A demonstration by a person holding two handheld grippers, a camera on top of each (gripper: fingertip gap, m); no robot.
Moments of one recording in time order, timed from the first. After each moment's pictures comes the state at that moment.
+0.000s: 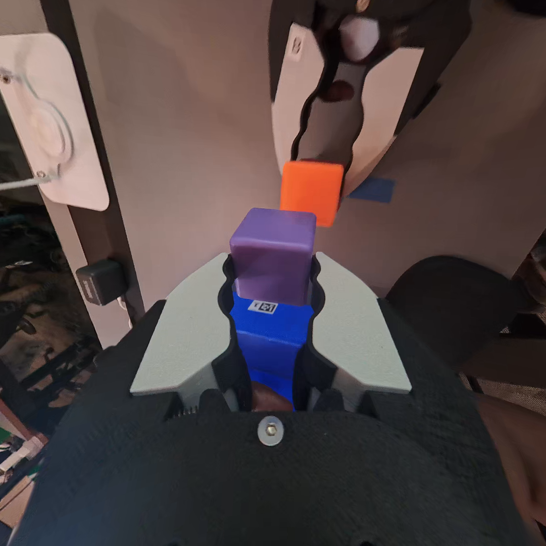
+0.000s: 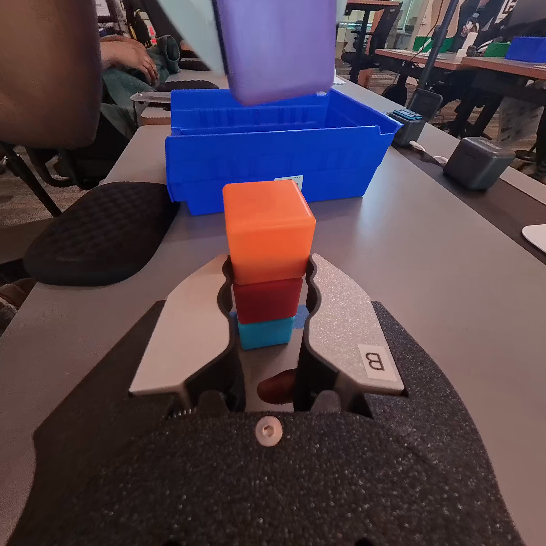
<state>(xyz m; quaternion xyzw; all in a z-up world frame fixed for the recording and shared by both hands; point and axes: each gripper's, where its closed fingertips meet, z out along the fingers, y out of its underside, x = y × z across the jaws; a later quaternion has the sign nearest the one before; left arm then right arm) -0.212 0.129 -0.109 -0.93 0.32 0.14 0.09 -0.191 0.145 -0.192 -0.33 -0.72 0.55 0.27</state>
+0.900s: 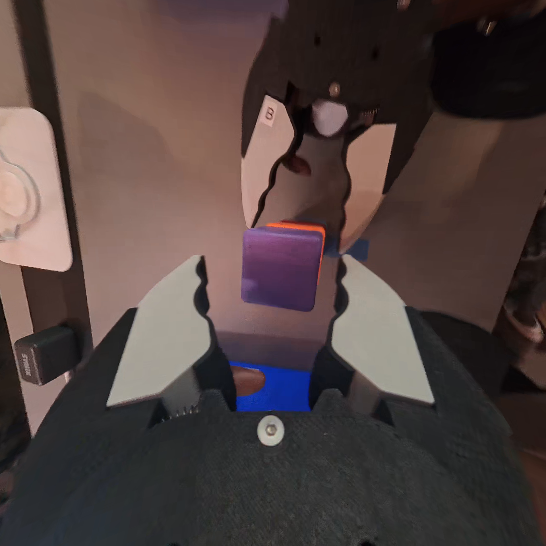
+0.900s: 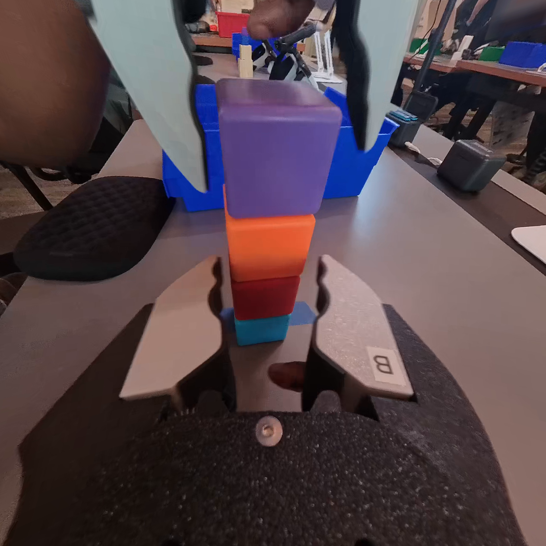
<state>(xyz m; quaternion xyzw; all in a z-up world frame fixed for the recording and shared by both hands) -0.190 0.152 -0.137 -0.93 0.32 0.05 0.19 -0.190 0.148 -0.192 -0.33 -0.72 0.54 0.29</state>
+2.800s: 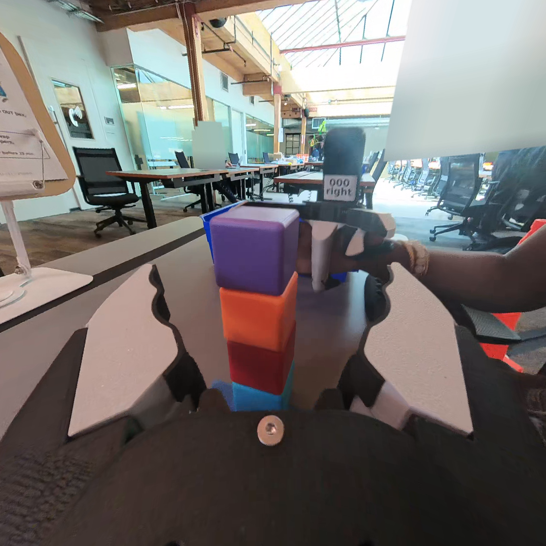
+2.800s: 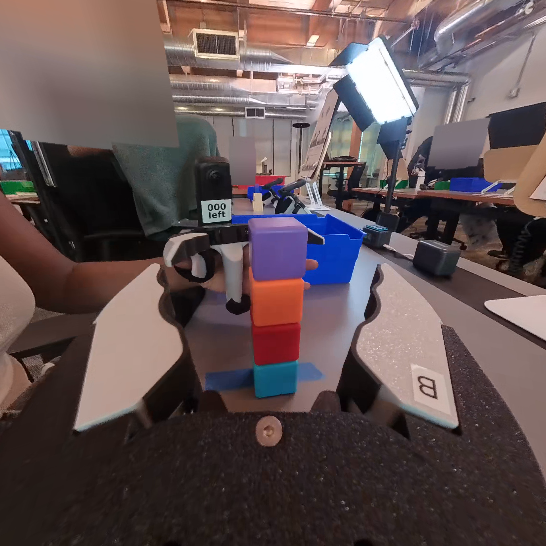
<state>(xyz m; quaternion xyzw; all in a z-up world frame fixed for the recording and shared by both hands) -0.175 0.145 -0.136 -0.65 0.13 -0.16 0.73 -0.154 0.168 -0.121 -0.28 -0.58 0.69 0.33</state>
